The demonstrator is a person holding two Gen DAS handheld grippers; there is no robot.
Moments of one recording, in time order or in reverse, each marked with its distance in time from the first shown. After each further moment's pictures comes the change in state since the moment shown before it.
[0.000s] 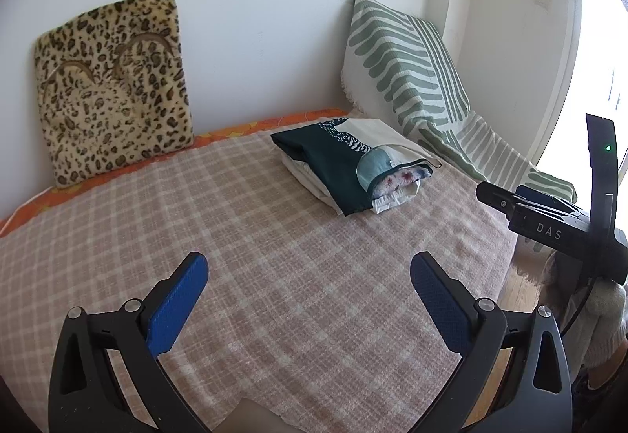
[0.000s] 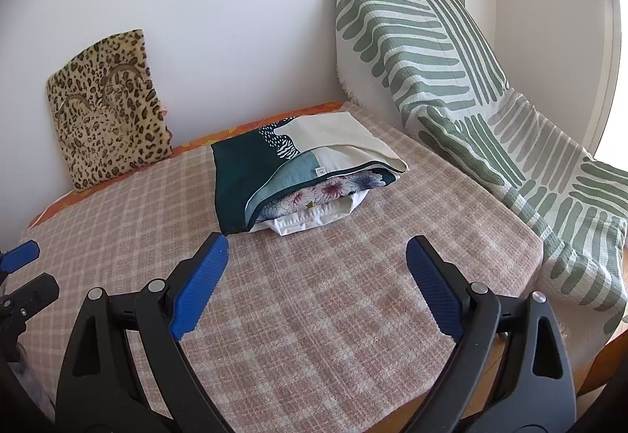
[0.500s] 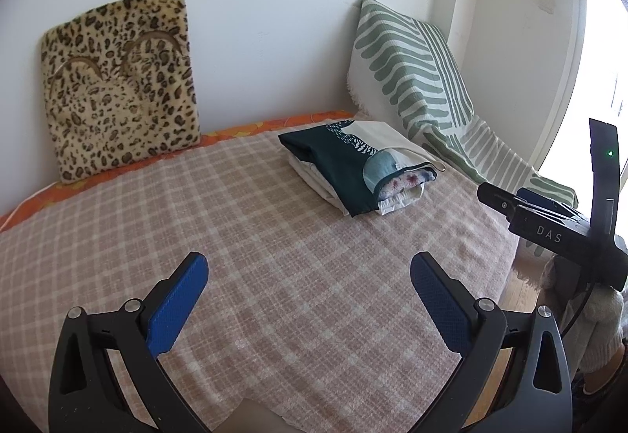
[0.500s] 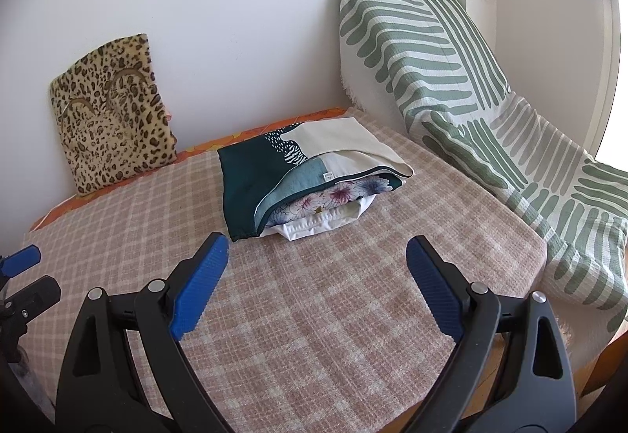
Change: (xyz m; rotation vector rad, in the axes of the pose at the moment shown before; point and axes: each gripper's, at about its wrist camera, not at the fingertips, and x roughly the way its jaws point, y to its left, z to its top) left arm -0.005 0.006 -0.001 -0.020 -0.004 0.004; right arm -0.004 0.010 0.000 0.001 -0.017 0.002
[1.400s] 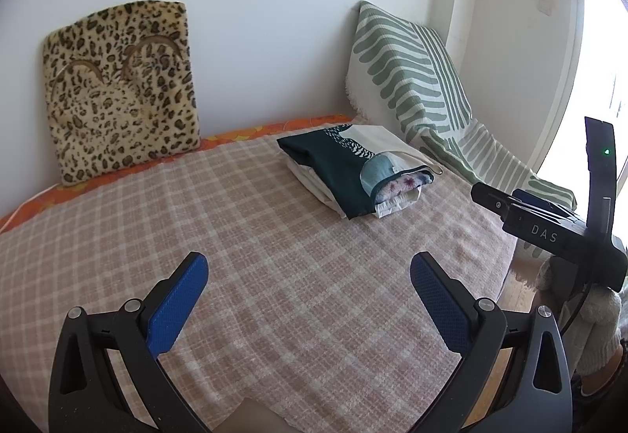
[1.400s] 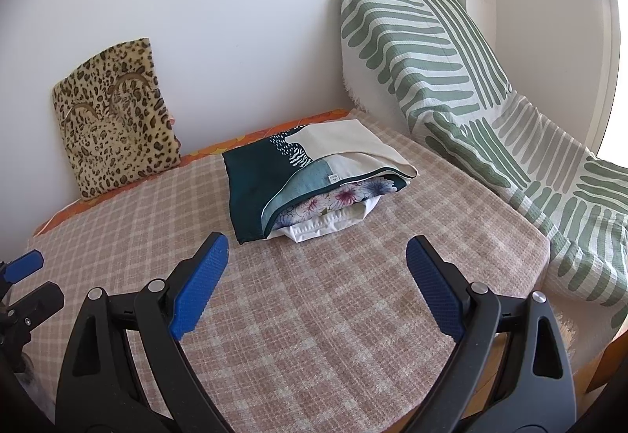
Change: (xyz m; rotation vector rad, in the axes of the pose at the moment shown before) left arm -0.005 -0.004 0.000 0.006 -0.008 -0.001; right arm -0.006 0.004 -0.002 0.018 -0.008 0.003
